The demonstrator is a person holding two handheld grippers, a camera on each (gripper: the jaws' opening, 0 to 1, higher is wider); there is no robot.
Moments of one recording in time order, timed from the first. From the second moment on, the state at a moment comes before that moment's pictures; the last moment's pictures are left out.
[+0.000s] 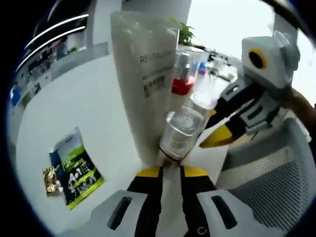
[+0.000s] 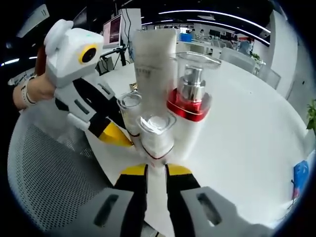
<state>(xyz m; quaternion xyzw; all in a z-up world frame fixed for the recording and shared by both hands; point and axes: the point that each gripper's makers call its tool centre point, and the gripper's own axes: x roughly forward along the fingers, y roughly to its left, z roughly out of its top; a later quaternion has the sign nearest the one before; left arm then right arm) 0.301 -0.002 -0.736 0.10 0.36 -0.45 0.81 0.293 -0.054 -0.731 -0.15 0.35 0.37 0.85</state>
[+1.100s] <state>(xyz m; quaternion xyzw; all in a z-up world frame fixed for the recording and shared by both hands) 0.302 -0.005 -0.740 0.11 0.37 -0.45 0.81 0.298 -0.053 -0.730 -0.15 0.35 0.37 0.85</state>
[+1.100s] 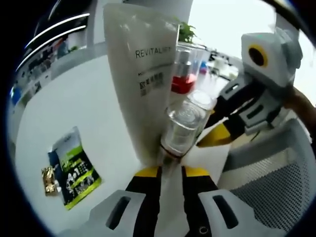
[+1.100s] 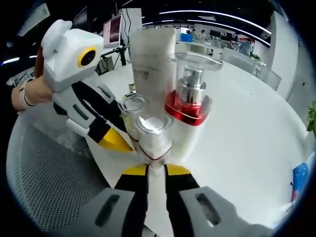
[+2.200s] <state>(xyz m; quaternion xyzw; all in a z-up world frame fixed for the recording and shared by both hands) 0.304 -0.009 -0.736 0.11 0.36 -0.45 0.81 0.298 -0.054 -0.721 -0.16 0.34 0.36 0.85</state>
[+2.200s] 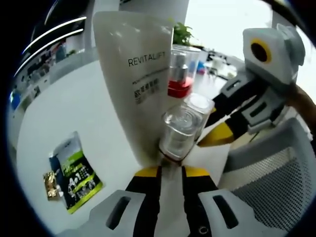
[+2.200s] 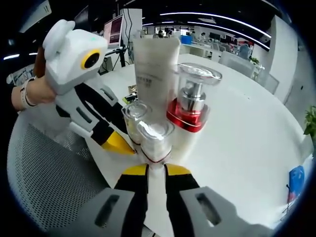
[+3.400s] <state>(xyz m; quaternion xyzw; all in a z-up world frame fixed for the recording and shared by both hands) 0.295 0.043 -0.694 0.12 0.33 -0.42 0.84 0.286 -0.052 -0.673 -0.14 0.28 0.35 0.88</state>
